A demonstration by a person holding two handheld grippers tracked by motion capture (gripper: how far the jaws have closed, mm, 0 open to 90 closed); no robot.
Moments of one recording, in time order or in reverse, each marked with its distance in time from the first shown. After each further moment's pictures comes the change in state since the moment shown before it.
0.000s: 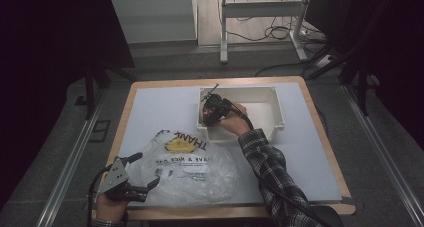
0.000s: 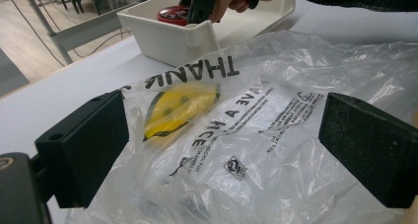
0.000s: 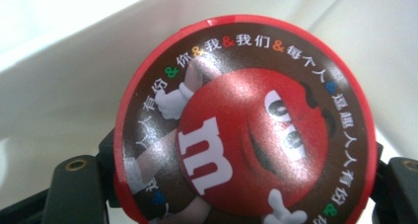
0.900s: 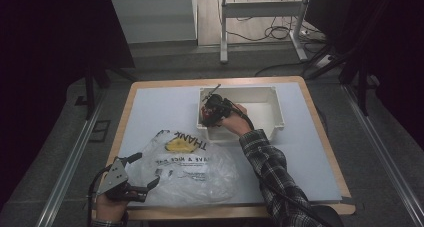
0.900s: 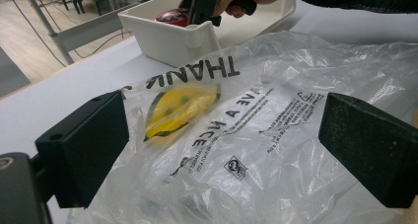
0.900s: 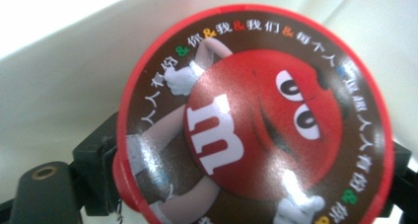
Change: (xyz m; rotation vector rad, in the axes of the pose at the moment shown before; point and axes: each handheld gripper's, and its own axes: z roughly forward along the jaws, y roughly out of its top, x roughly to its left) left arm 0.000 0.000 -0.001 -0.001 0.004 0.001; right arm -0.005 -0.003 0.007 -0.036 0.037 0.015
